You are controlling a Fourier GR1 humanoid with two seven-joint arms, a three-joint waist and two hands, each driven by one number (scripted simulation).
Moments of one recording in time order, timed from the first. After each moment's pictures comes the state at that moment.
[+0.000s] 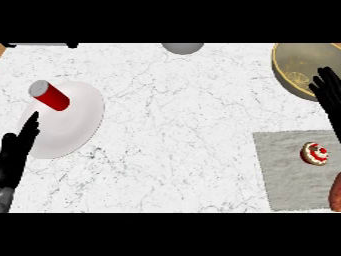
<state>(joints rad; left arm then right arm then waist) -0.06 0.63 -0.26 -1.34 0.25 0.34 0.12 -0.23 -0.51 -0.03 -1.37 -0.37 0.09 -0.05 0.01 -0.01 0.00</state>
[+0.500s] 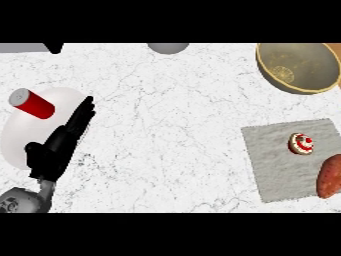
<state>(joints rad) -0.15 0.48 -0.37 -1.53 0.30 0.21 0.01 -0.09 -0.56 -0.16 -1.37 -0.17 -0.27 -0.01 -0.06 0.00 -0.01</state>
